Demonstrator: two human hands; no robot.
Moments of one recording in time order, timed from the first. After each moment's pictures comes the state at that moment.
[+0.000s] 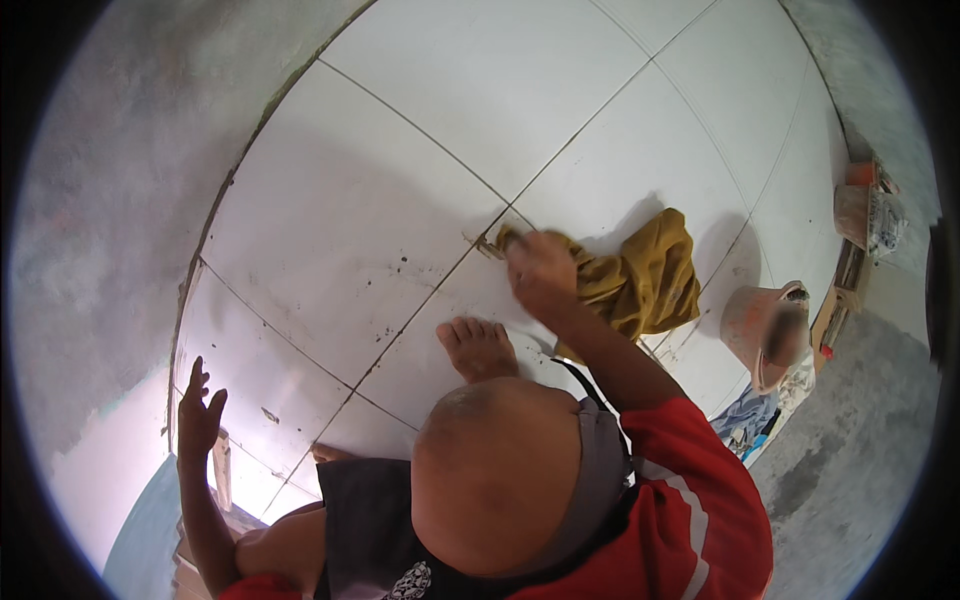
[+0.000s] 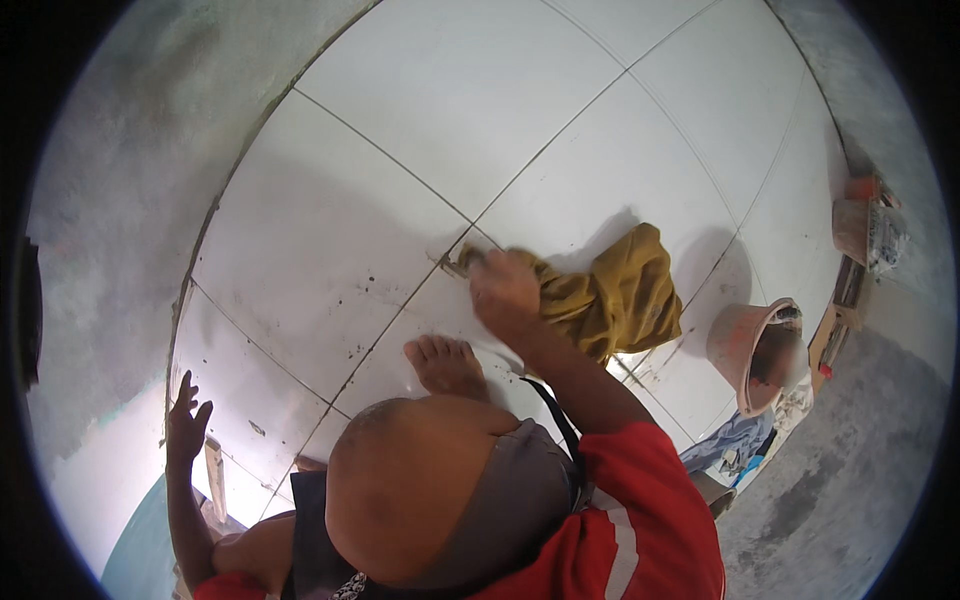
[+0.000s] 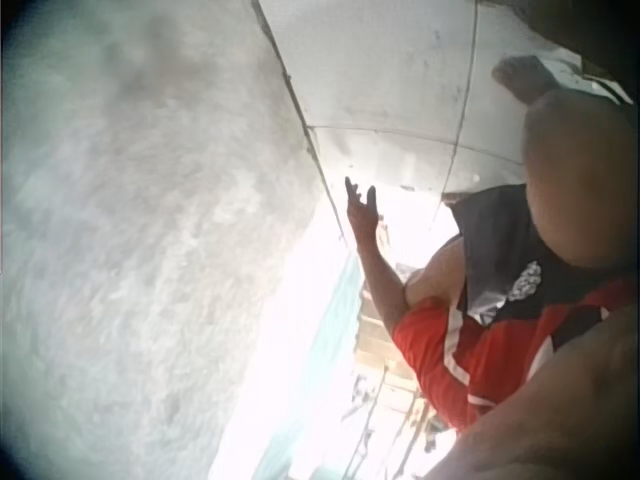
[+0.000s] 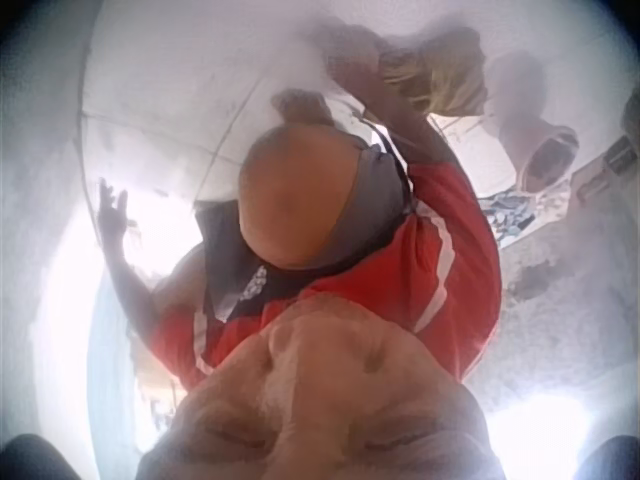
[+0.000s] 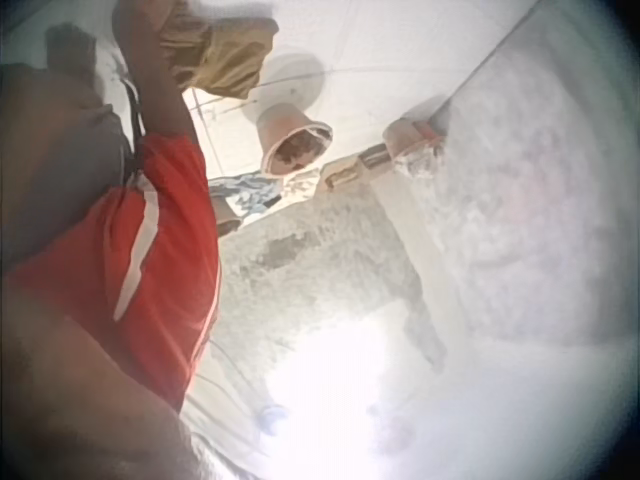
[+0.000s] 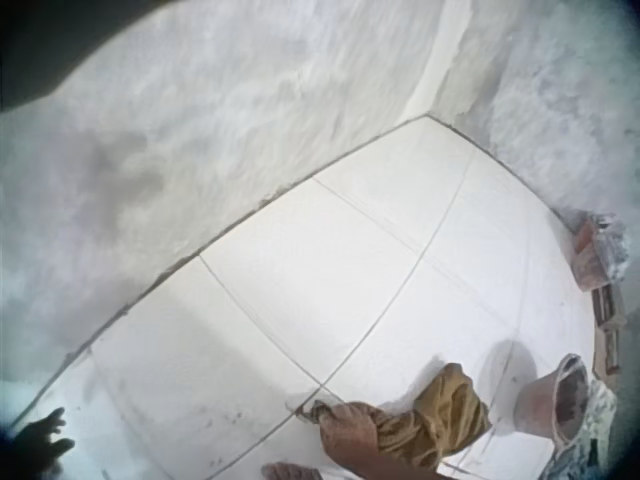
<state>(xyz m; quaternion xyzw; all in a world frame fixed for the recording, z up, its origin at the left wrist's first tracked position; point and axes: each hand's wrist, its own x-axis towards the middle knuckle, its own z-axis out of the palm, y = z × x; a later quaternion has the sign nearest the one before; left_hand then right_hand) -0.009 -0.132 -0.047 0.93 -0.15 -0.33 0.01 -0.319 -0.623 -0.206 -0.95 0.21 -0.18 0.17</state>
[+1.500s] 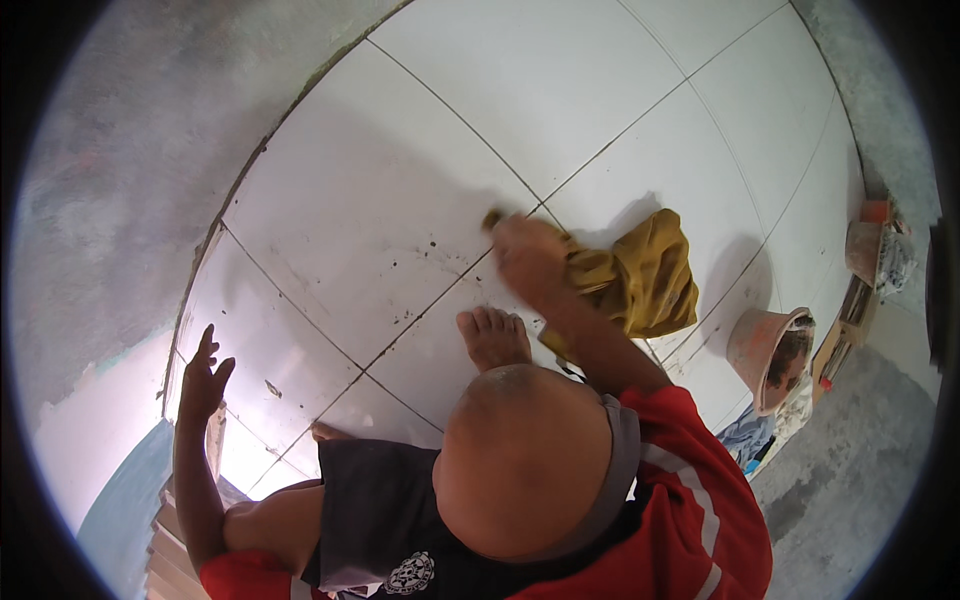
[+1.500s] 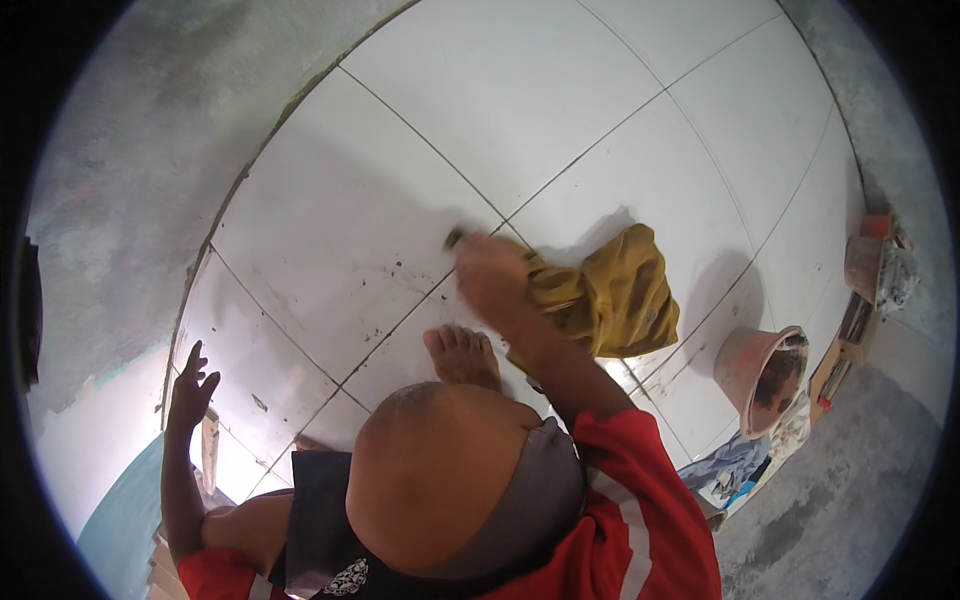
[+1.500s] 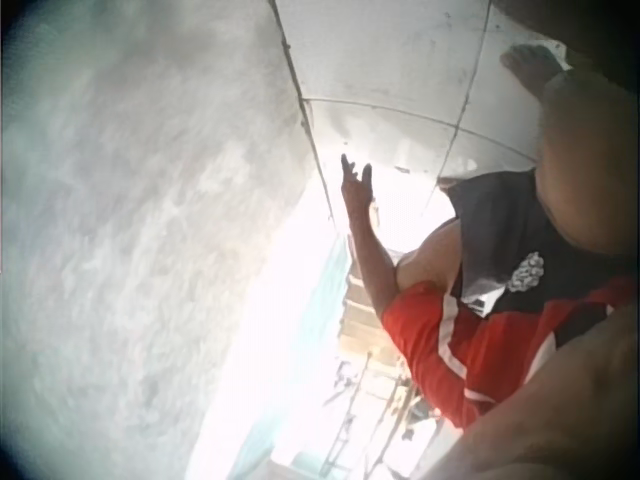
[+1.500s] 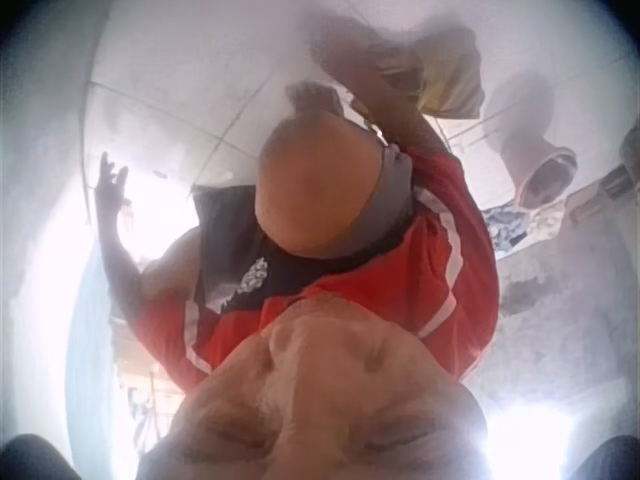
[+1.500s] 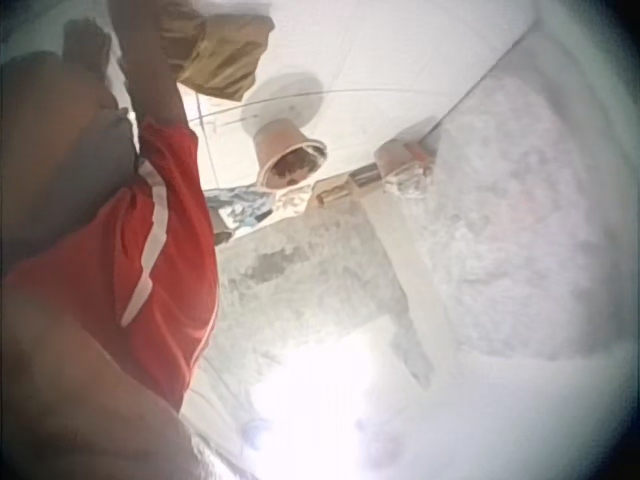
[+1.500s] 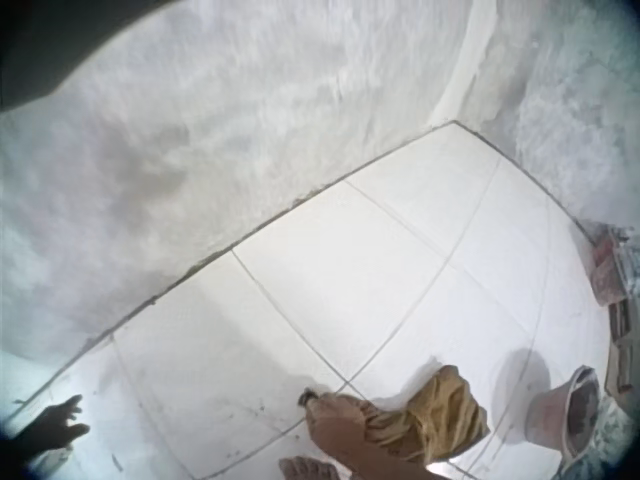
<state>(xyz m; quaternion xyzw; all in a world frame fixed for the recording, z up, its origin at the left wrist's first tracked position) -0.003 -0.108 -0.065 0.93 -0.14 -0.35 0.03 -0.273 -0.601 -0.219 -0.96 0.17 -0.15 0.18</state>
